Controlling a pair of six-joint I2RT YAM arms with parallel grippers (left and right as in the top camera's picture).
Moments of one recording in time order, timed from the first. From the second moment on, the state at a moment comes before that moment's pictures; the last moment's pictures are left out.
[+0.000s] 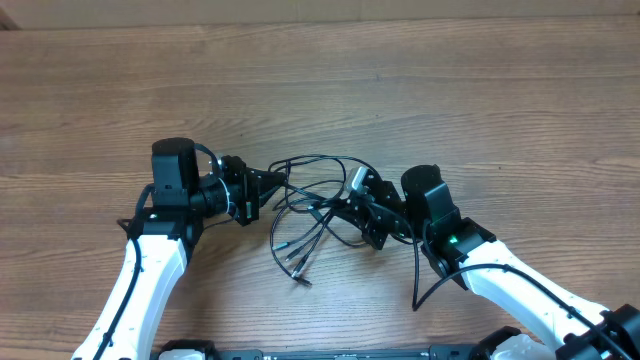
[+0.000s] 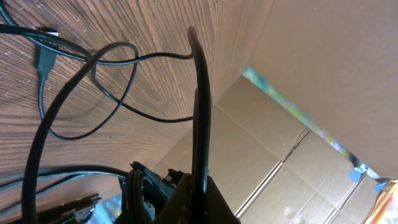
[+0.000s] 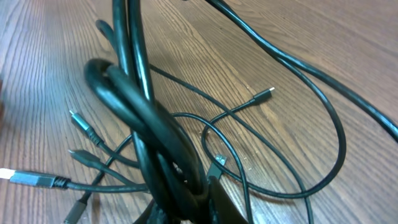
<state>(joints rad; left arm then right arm) -0.04 1.28 0.71 -0.20 0.89 -1.54 0.52 1.36 0.57 0.17 -0.56 -0.25</state>
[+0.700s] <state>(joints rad) -0.04 1.28 0.71 -0.20 0.87 -1.54 0.52 1.36 0.57 0.21 -0.57 -0.25</state>
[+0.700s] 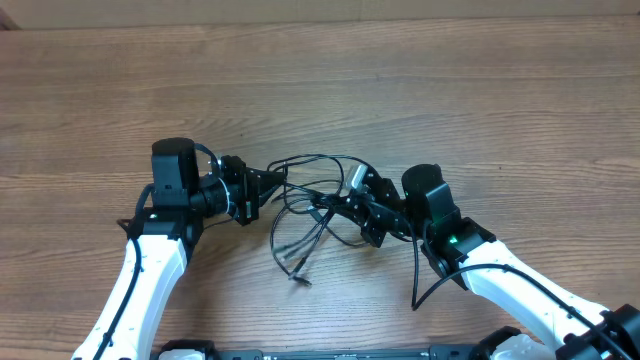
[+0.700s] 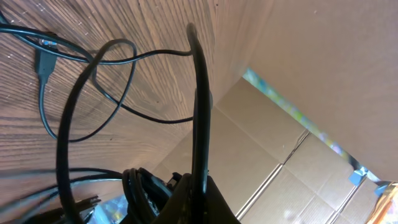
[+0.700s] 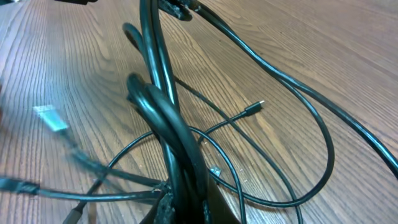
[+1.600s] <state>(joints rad) -0.04 1.28 0.71 0.26 0.99 -0.79 0.51 1.25 0.59 -0.02 -0.49 -0.19</state>
